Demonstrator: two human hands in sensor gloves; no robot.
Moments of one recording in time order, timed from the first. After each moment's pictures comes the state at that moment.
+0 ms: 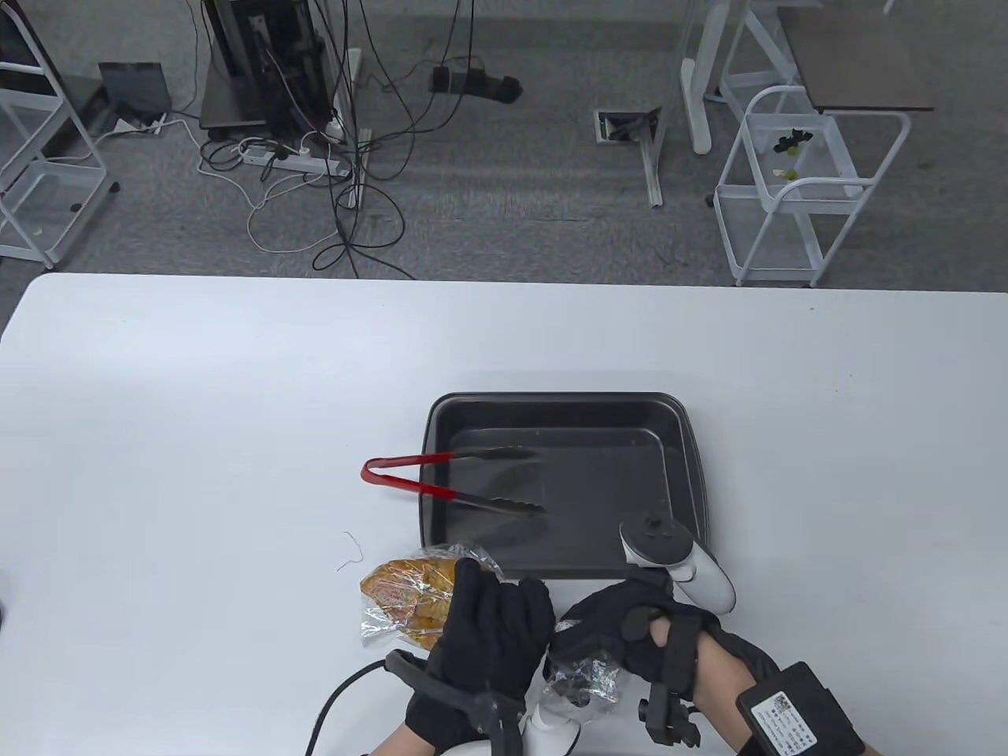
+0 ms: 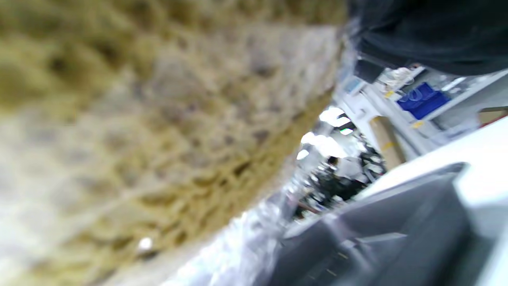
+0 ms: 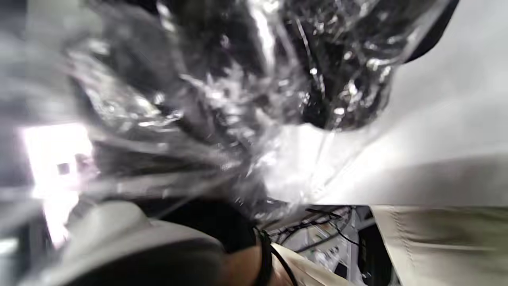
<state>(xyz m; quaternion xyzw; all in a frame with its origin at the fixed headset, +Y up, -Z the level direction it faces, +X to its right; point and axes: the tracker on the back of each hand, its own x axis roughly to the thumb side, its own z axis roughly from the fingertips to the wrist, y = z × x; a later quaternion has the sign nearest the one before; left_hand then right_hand) -0.036 -0.688 -0.122 0.31 -0.22 -0.17 0.91 0.119 -0.725 -0.215 0.18 0.50 0.67 0.51</state>
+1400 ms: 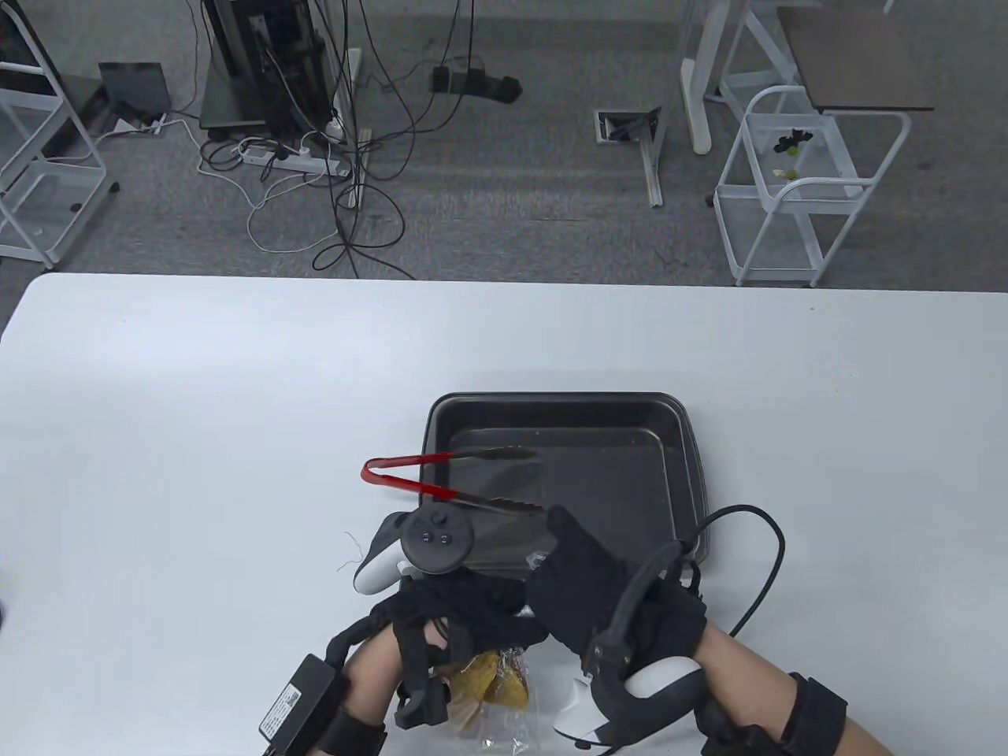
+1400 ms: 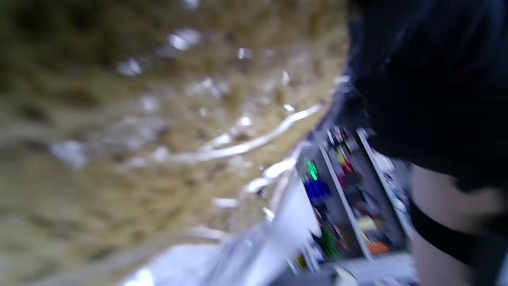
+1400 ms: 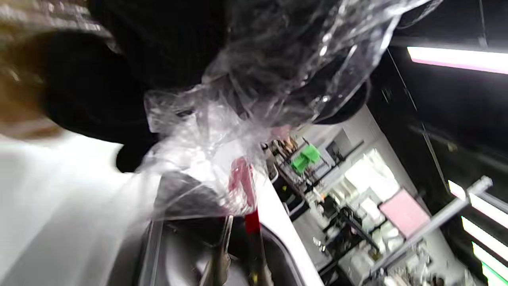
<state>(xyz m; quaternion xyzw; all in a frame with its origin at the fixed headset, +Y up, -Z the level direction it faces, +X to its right) -0.096 -0.717 -0.233 -0.28 -0.29 0.40 0.82 0.063 -0.654 -0.160 0.52 -0.25 0.77 -0.25</state>
